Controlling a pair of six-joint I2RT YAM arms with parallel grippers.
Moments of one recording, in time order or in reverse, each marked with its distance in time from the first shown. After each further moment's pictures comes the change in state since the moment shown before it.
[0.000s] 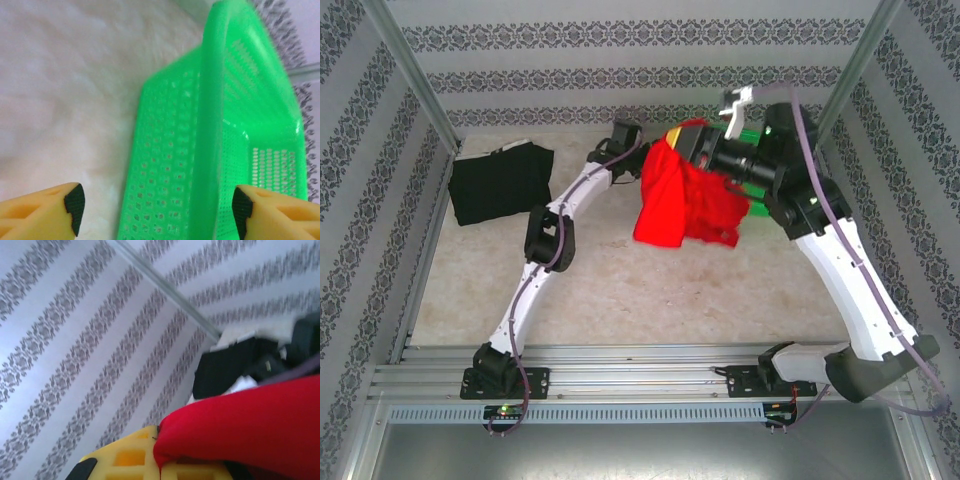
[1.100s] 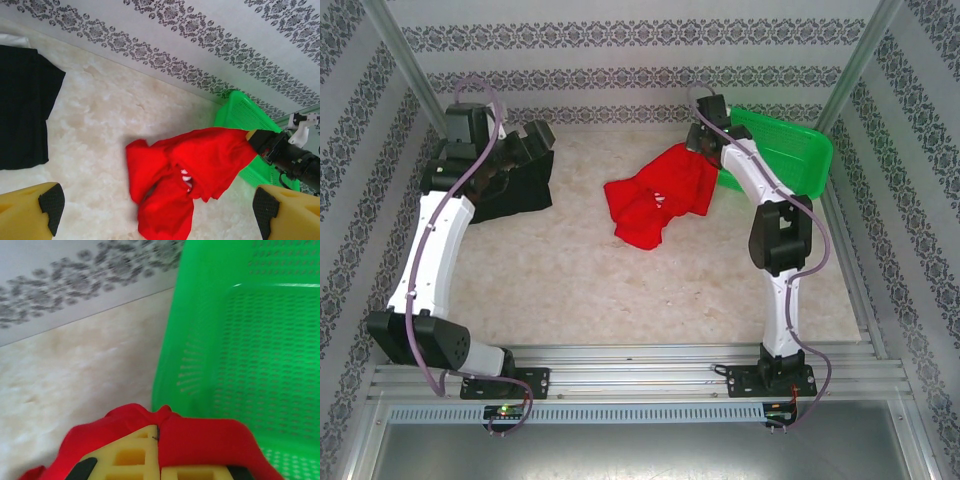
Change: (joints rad) left arm 0.336 -1.306 -0.988 -0.260 -0.107 0.352; right arm -0.245 0.942 0.468 -0.130 0.666 -0.312
